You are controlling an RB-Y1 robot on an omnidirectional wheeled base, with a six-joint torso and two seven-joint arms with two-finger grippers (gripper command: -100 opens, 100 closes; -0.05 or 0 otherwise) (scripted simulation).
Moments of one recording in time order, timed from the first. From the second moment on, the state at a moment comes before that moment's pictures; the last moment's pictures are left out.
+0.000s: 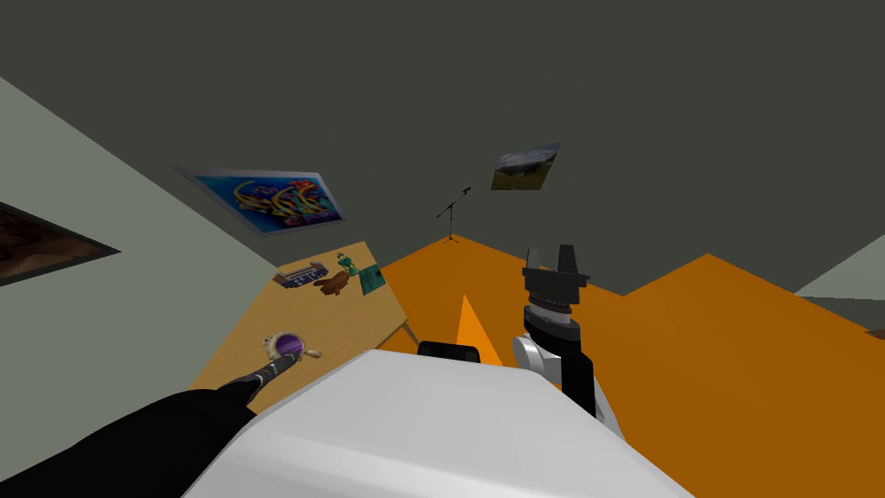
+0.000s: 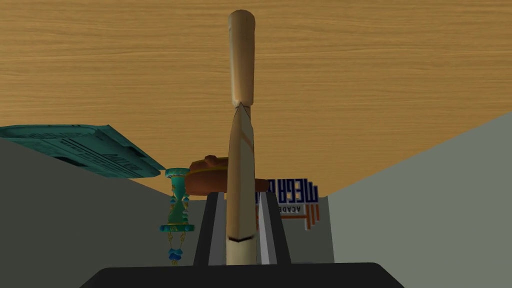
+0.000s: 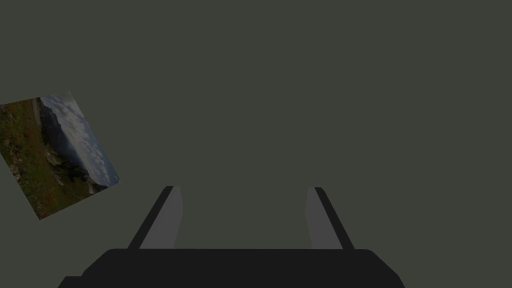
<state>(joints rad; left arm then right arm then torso) 0.88 1.03 0.06 -1.39 -0.06 0.10 -0.02 0.51 -0.03 0.07 -2.39 -0.02 -0.54 -0.06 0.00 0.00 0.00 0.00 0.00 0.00</state>
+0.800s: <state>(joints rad) 0.96 0.98 0.13 -1.32 -0.07 -0.04 -0.05 0.51 -0.03 0.07 -2.39 -0.02 -0.54 -0.06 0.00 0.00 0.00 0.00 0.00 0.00</state>
